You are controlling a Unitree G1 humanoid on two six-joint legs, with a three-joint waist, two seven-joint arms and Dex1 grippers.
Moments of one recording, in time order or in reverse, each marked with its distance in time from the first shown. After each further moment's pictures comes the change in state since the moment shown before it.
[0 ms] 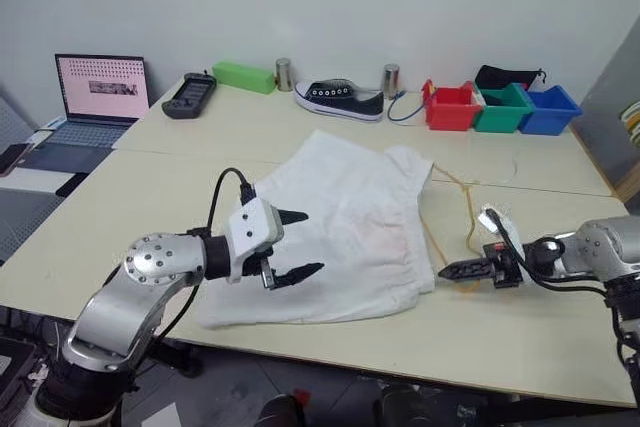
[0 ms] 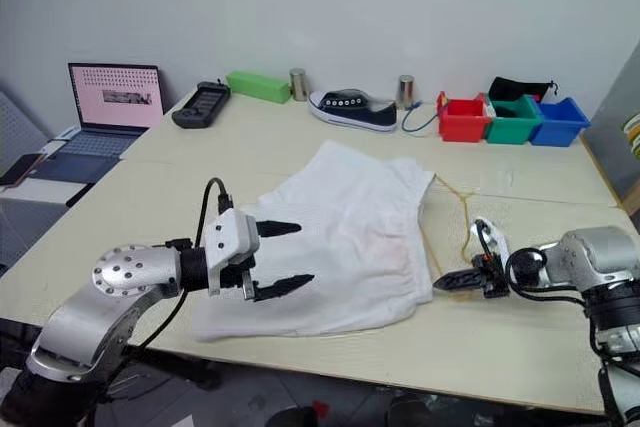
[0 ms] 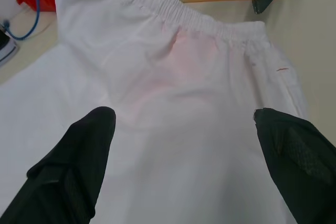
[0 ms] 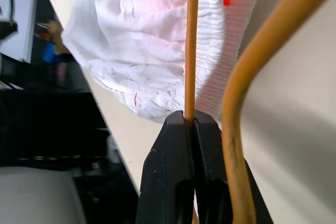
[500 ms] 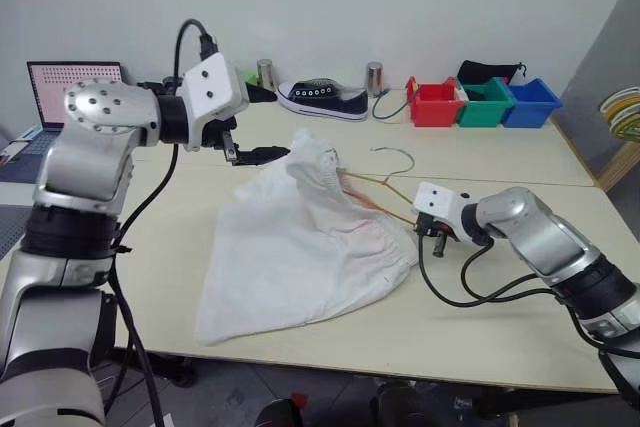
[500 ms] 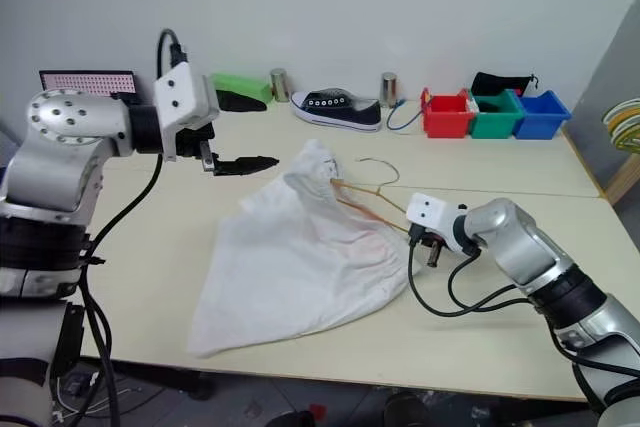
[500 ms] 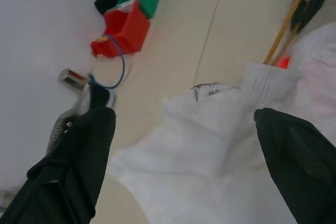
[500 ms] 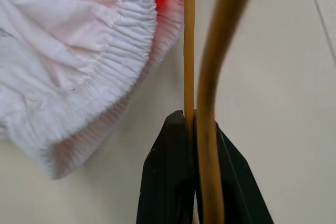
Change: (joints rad) left arm -0.609 0.063 -0.132 0.621 0.152 -0.274 -0.369; right arm -0.125 0.162 0.297 -0.153 -0.619 -0.531 -0.219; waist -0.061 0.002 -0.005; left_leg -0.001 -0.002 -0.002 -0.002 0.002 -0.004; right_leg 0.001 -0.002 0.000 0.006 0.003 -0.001
